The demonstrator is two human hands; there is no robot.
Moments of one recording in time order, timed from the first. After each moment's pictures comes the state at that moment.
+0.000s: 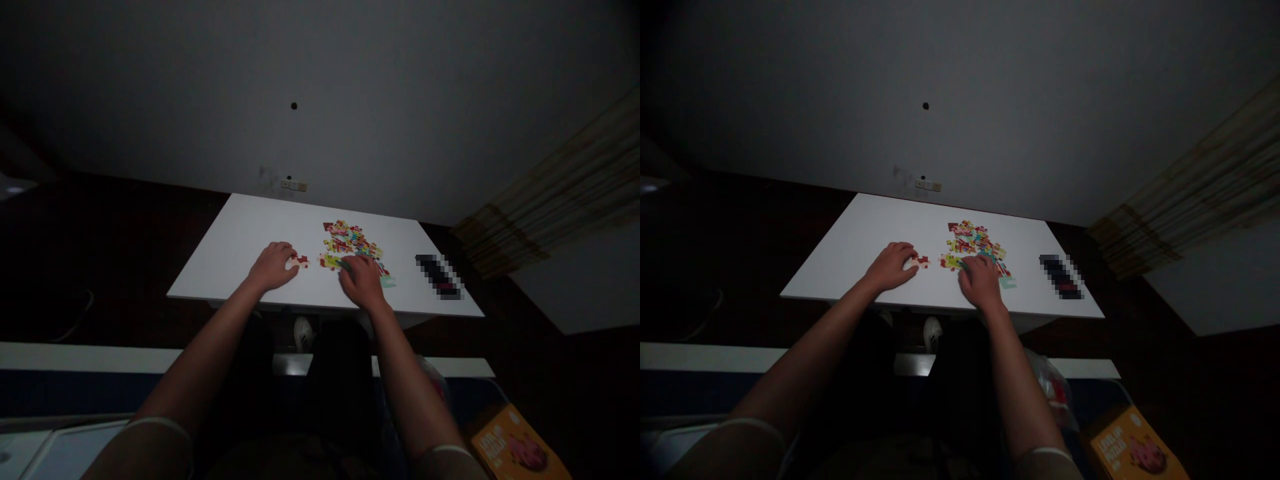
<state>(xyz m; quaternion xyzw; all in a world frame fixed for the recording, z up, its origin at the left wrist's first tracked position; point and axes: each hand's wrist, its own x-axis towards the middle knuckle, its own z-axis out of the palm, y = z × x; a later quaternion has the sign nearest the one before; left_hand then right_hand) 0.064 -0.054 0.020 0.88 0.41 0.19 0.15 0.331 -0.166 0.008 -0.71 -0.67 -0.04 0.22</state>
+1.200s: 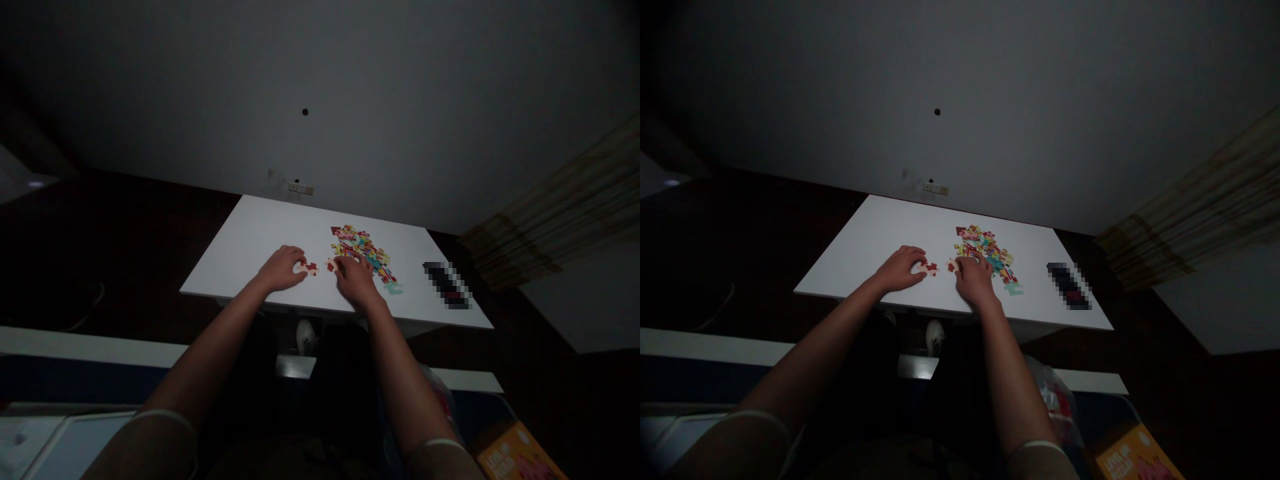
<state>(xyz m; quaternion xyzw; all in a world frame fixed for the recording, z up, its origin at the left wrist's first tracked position) 0.058 -0.045 0.005 0.89 0.35 0.23 0.16 0.303 -0.133 0.011 -0.72 -0.67 0.02 0.17</state>
